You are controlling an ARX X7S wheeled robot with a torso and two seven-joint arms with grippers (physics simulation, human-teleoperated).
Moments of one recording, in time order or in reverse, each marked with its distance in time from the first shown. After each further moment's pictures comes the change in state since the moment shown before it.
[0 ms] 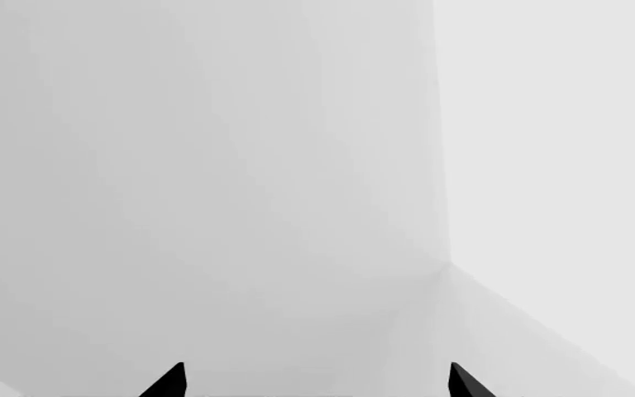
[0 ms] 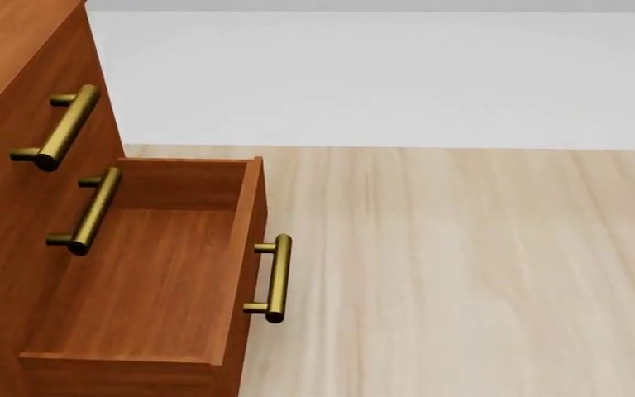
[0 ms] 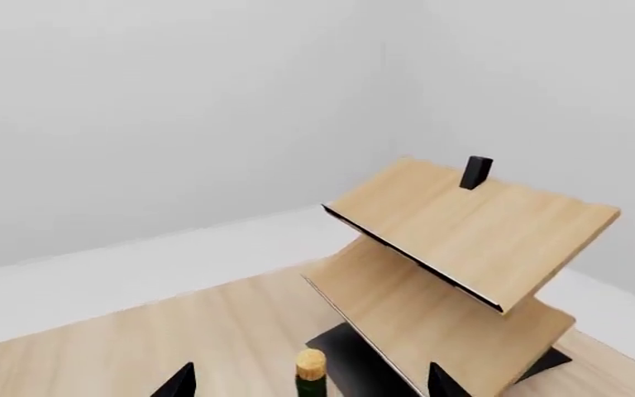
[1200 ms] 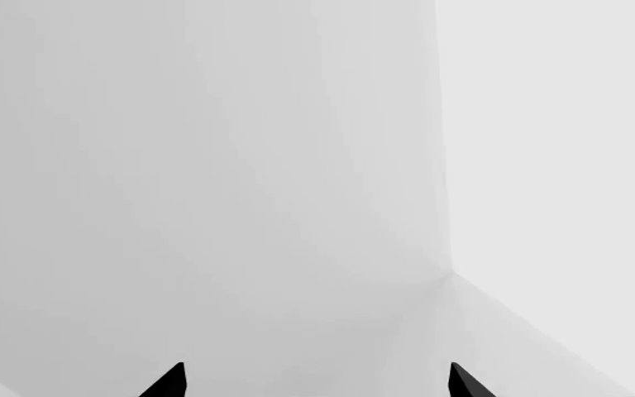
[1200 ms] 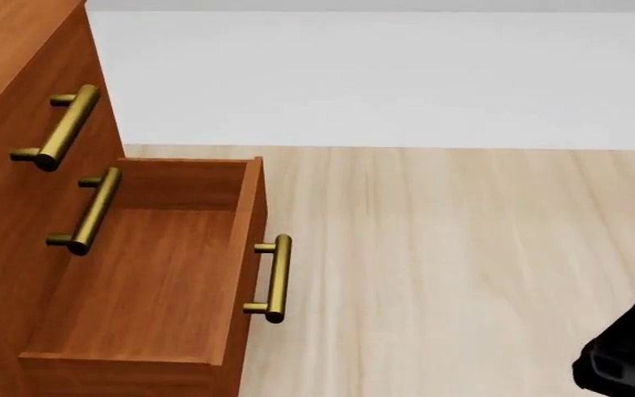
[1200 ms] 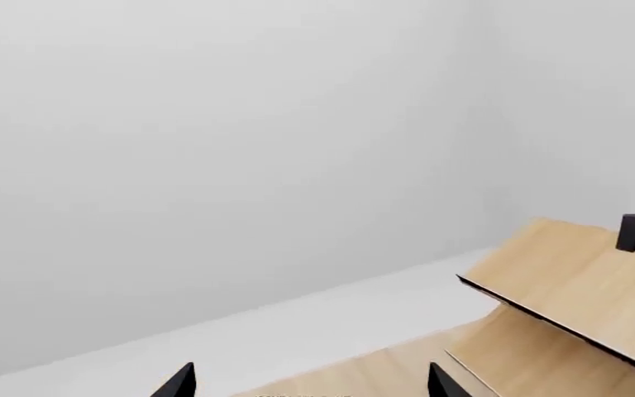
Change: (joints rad) left arm -0.015 0.002 -0.018 0.000 0.002 -0.006 0.008; right arm 0.260 -0.052 -0.055 -0.096 0.339 0.034 0.187
